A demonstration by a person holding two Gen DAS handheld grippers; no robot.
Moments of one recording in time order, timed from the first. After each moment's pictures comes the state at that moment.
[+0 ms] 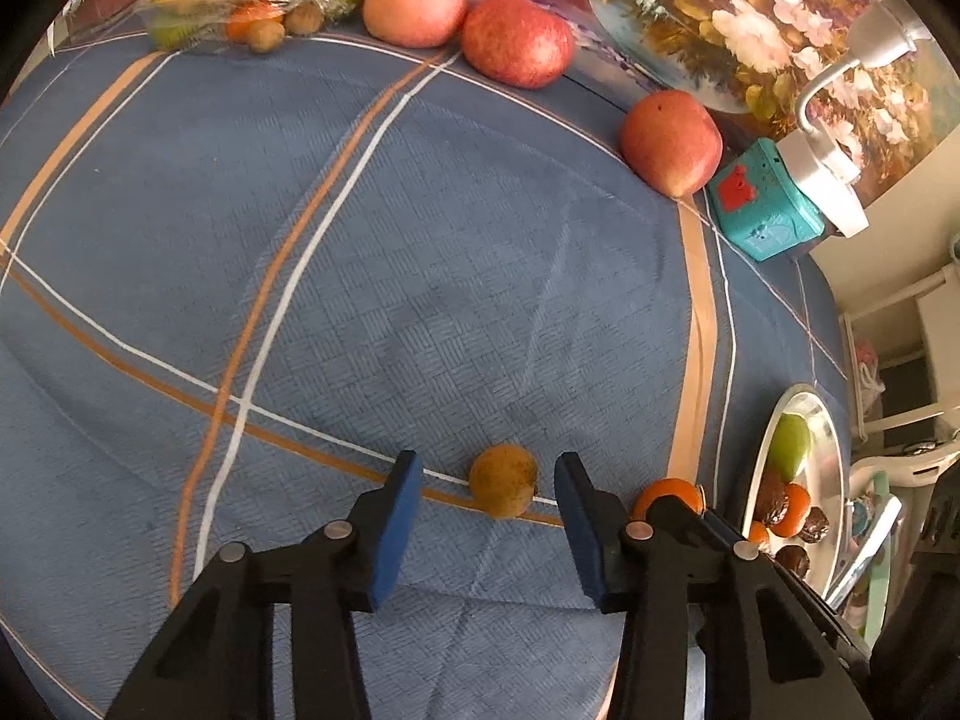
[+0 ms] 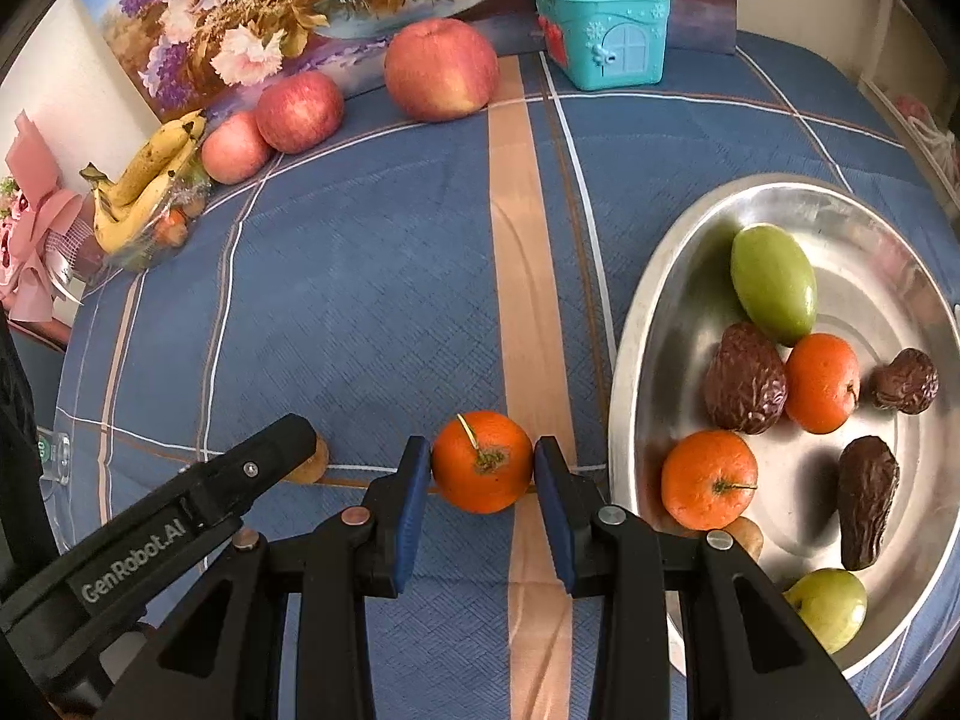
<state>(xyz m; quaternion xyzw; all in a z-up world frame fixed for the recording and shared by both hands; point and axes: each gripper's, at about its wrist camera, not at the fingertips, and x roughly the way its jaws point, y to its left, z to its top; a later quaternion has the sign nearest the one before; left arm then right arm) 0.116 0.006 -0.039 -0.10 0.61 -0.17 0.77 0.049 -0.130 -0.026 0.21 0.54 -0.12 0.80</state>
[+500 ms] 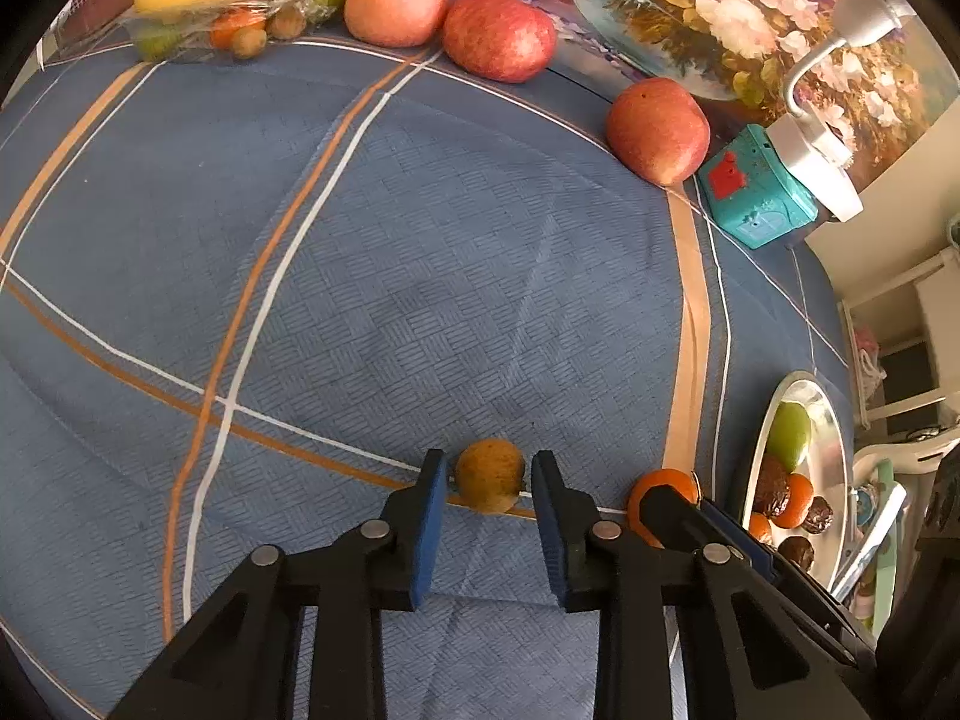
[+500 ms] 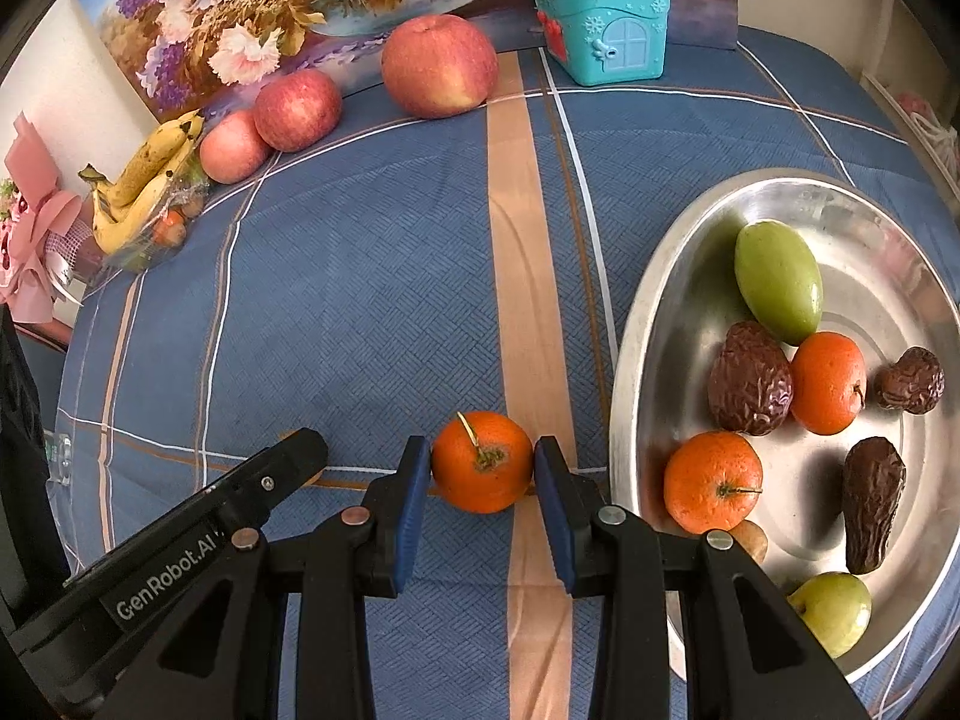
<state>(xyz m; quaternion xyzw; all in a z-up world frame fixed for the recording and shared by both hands) 0.111 -0.008 -0.039 -0.09 0.61 -0.17 0.77 0.051 -0.129 -0.031 0.22 0.54 -0.12 0.80</state>
